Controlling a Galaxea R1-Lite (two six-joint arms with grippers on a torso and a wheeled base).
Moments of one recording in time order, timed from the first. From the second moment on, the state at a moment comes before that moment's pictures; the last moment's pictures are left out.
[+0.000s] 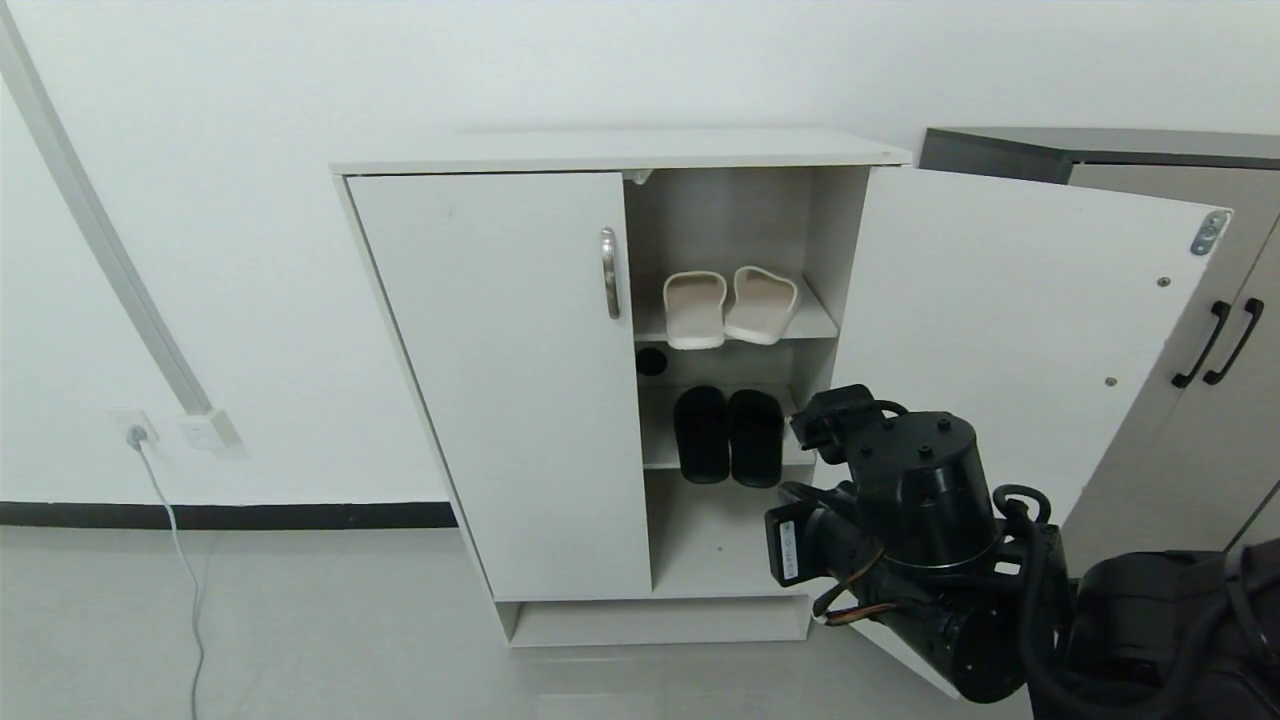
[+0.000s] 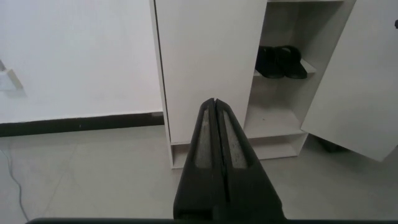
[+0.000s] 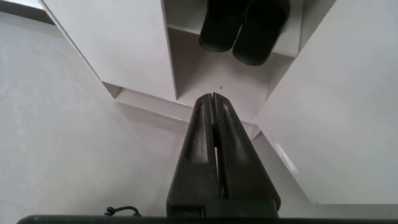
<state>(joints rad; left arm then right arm) 0.00 0.00 0.00 0.00 -0.06 0.00 0.89 1.81 -0.83 -0.60 -0.53 0.21</state>
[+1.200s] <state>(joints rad) 0.00 0.00 0.00 0.00 -0.06 0.00 0.90 1.81 -0.79 -0.61 -0.53 0.19</state>
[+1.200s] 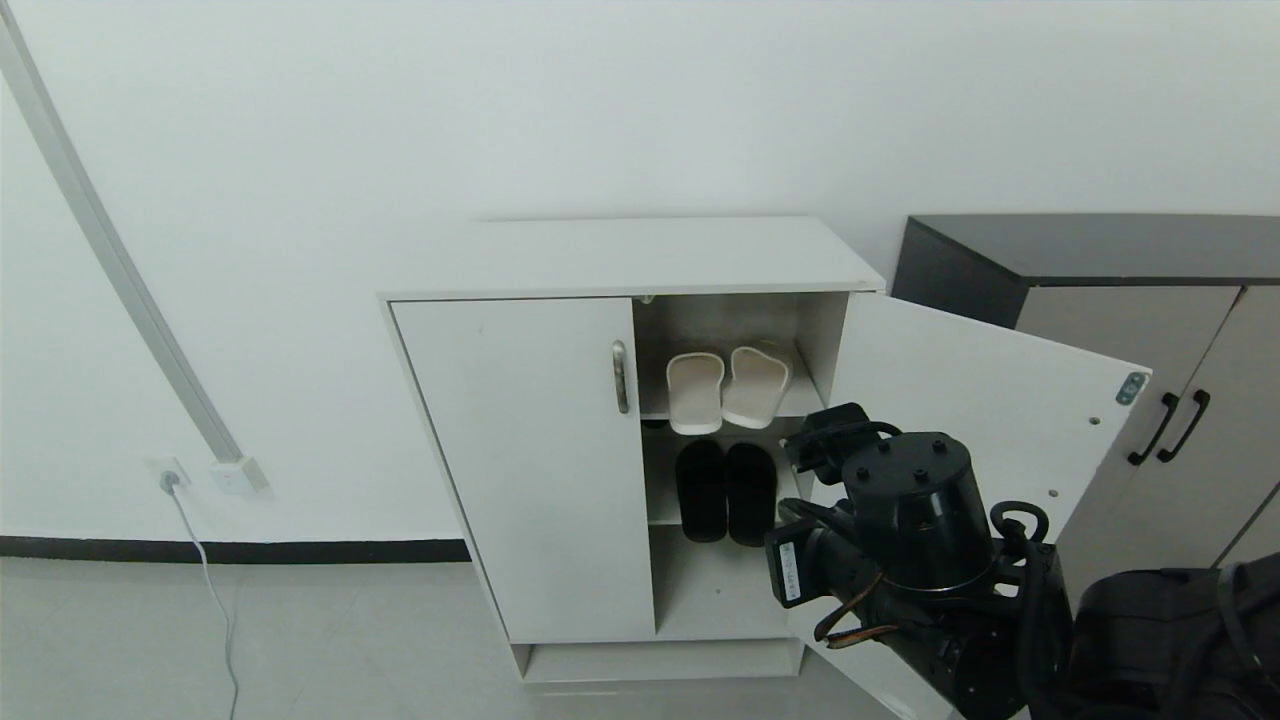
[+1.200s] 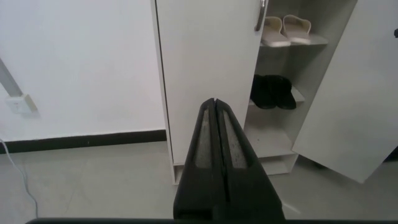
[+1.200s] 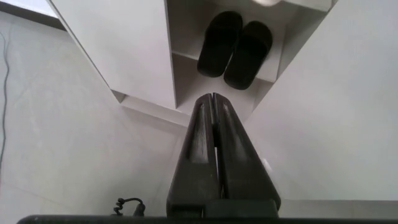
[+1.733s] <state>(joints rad) 0.00 0.00 0.00 0.00 -0.06 0.00 0.90 1.81 -0.79 -0.61 -0.53 0.18</state>
